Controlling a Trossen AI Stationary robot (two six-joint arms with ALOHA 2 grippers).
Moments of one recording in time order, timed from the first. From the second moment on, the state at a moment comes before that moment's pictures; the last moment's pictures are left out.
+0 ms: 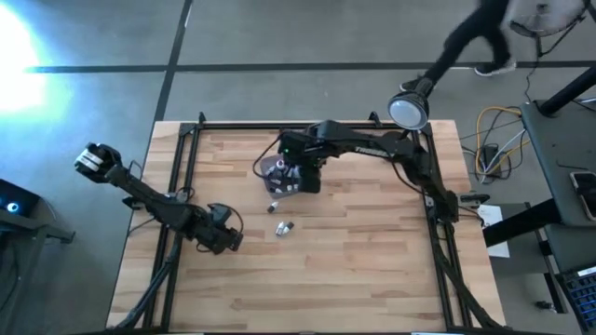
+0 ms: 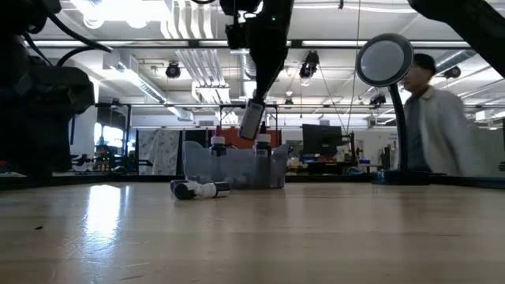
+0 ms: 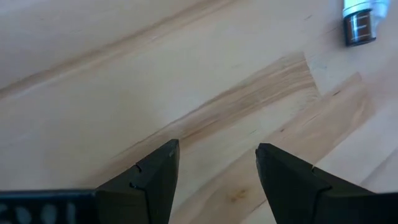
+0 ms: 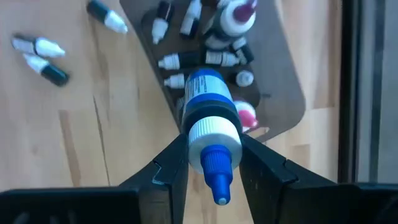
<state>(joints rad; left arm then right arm) -0.53 1.14 0.49 -0.52 -0.31 -1.59 -0.17 2.18 2.28 -1.40 0.14 -0.09</state>
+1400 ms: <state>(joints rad) -0.54 1.14 0.49 -0.51 -0.37 -1.63 -0.21 2.31 2.21 -1.28 0.13 -0.27</state>
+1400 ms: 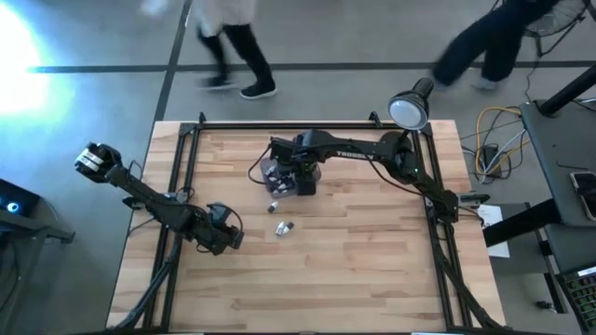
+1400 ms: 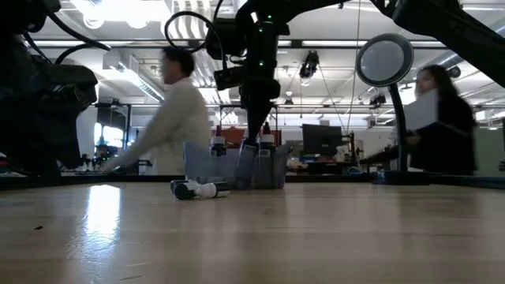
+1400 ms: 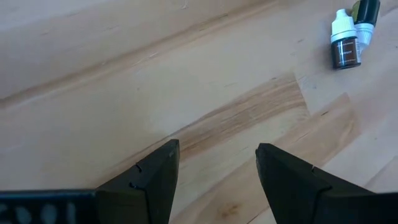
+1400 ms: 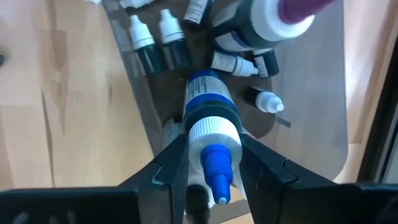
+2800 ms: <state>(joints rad) -0.54 1.14 0.49 -0.52 -0.40 -1.57 -0.18 2.19 2.20 -1.31 0.09 -0.17</state>
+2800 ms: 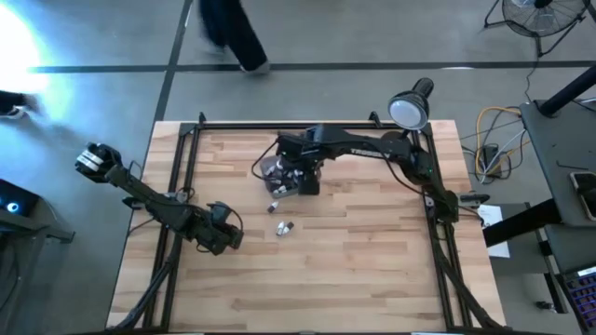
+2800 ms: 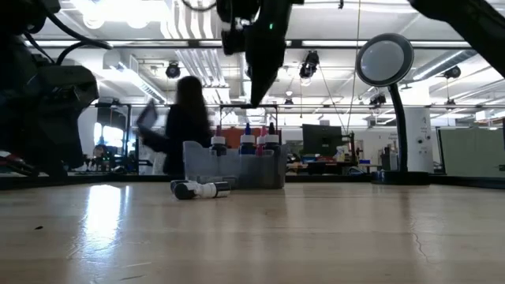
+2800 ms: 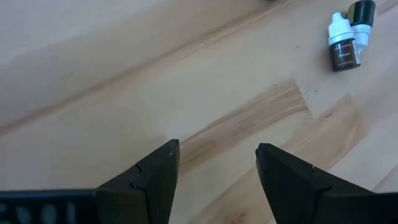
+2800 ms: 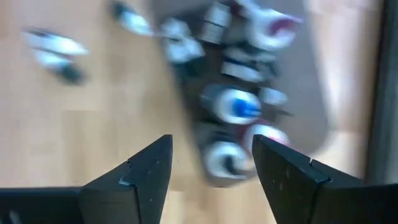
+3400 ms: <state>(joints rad) -0.42 1.14 0.35 0.01 -0.49 -0.87 0.11 2.14 1.71 -0.88 -0.15 -0.25</state>
